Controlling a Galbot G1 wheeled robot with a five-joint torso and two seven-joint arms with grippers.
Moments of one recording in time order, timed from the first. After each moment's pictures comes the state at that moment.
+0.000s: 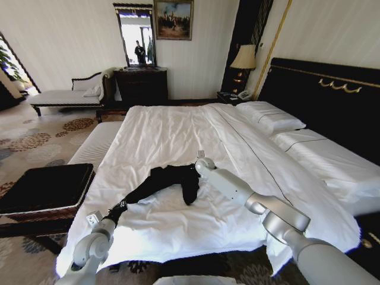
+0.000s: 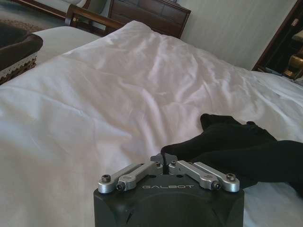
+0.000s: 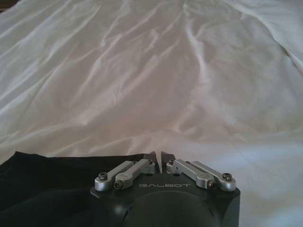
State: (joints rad) left arm 1.53 -1.20 -0.67 -1.98 -0.79 0.35 -0.16; right arm -0.26 1.18 -0.46 1.21 1.25 -0.50 0.60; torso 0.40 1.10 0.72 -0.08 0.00
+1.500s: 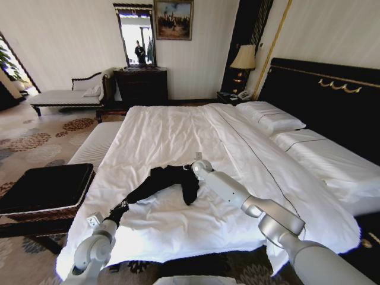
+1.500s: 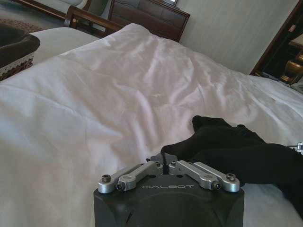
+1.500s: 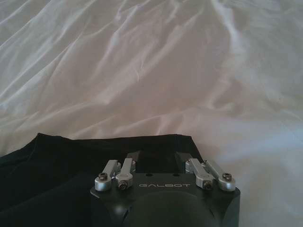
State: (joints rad) left arm 1.55 -1.24 -0.67 -2.03 -0.78 0.36 -0.17; right arm -0.25 1.30 -0.45 1.06 1.24 -0.53 0.52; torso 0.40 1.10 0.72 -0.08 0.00
